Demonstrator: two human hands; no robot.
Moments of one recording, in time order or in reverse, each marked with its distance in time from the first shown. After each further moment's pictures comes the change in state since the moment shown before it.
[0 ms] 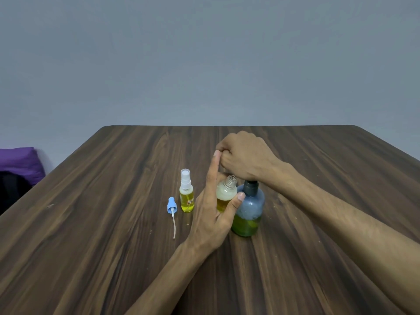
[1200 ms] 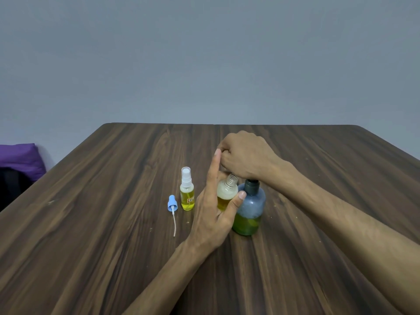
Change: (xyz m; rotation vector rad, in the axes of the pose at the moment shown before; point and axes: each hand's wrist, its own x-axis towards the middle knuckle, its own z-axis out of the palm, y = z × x) left_hand 0.000 0.007 0.000 -0.036 0.016 -0.004; right_hand 0.002 -0.003 0.000 -0.058 -0.057 0.022
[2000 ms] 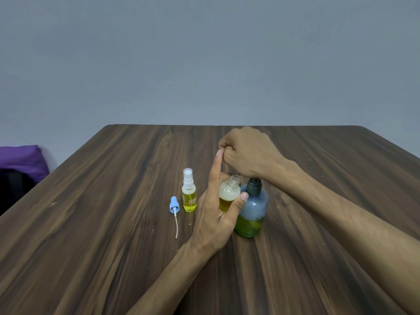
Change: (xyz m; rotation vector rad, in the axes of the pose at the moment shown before) left_hand -0.002 -0.004 0.001 0.019 -0.006 -0.035; right_hand 0.000 0.003 -0.002 0.080 0.084 -0.050
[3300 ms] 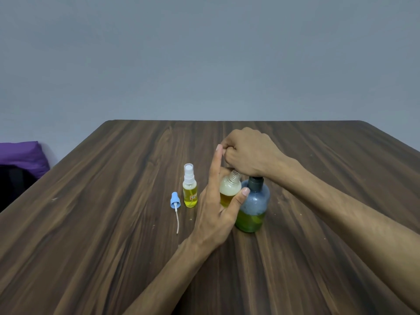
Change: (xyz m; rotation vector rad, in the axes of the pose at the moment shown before) left_hand 0.001 0.002 0.000 -0.073 -0.006 0.011; right_hand -0.002 0.000 0.005 -0.053 -0.082 0.032
